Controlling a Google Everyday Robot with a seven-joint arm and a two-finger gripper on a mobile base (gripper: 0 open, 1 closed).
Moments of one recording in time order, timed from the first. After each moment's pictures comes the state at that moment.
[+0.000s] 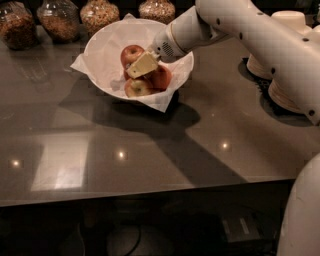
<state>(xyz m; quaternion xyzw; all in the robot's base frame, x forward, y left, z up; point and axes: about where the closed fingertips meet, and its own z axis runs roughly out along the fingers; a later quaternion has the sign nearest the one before) 0.686 0.034 0.913 -0.49 0.75 0.24 0.37</state>
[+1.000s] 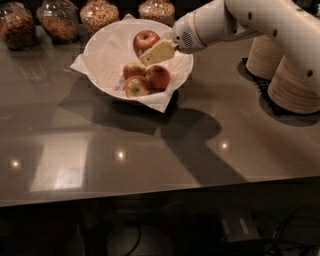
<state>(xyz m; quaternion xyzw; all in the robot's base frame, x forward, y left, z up) 0.685 -0.003 0.954 -0.46 0.74 0.23 0.43</state>
